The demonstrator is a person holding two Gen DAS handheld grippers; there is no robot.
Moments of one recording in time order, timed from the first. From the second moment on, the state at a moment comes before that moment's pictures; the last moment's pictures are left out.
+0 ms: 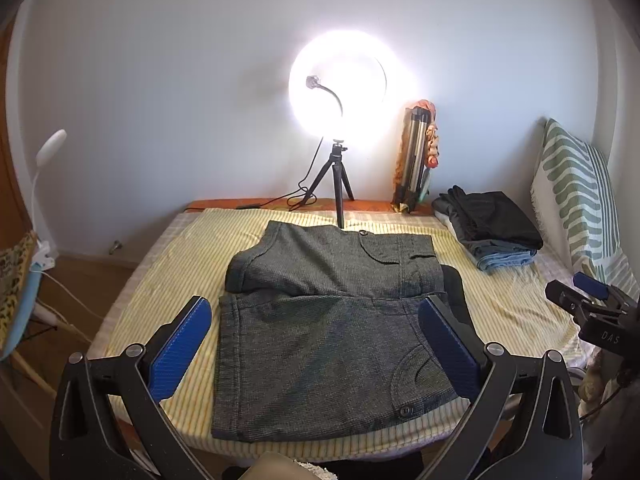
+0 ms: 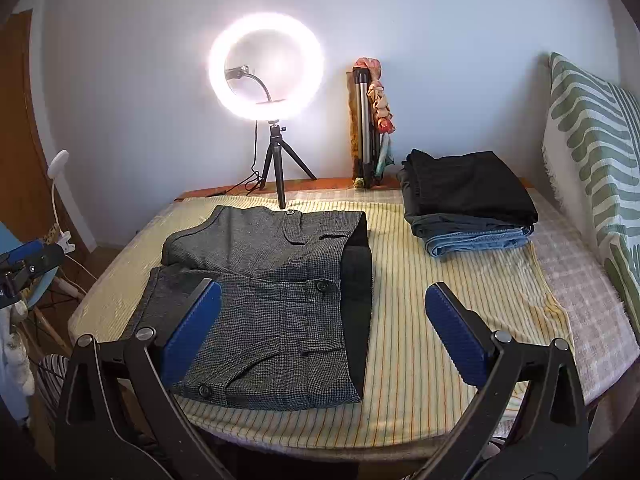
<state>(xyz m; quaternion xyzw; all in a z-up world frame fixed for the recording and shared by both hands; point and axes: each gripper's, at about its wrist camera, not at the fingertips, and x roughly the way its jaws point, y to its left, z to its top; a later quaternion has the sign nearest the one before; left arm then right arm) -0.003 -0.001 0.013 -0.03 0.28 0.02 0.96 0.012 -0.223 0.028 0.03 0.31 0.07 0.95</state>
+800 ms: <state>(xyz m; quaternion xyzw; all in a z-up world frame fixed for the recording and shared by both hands) -0.006 -0.005 0.016 -0.03 0.28 0.02 0.96 0.011 -0.224 0.030 0.03 0.31 0.08 0.95</state>
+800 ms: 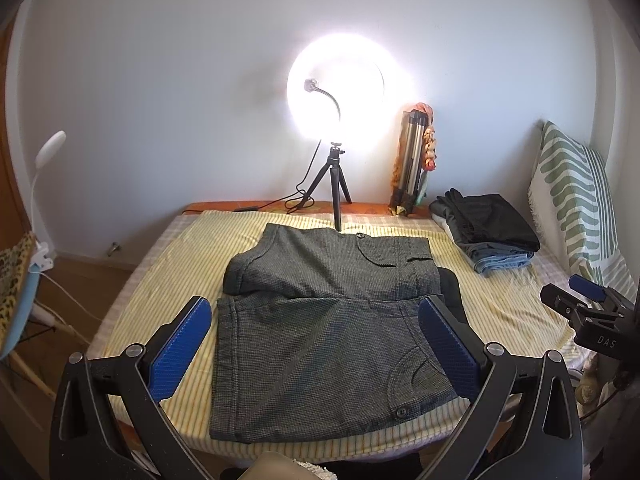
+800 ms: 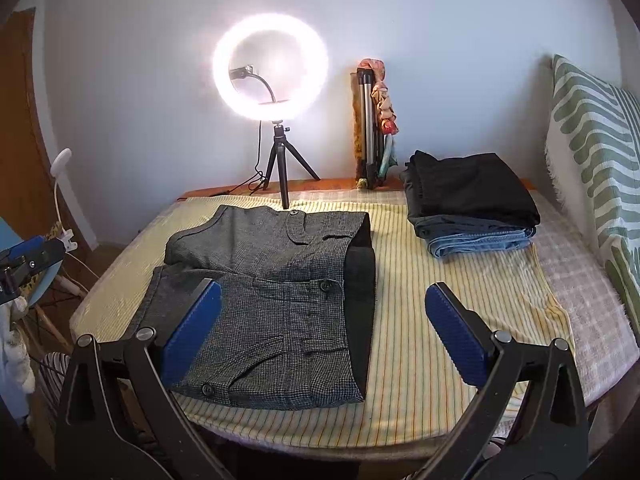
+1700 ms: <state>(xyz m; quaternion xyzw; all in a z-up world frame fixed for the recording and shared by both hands) -0.006 -0.005 0.010 -0.03 0.28 0.02 0.96 0.010 -0.217 0.028 0.03 0.31 0.09 0.95</state>
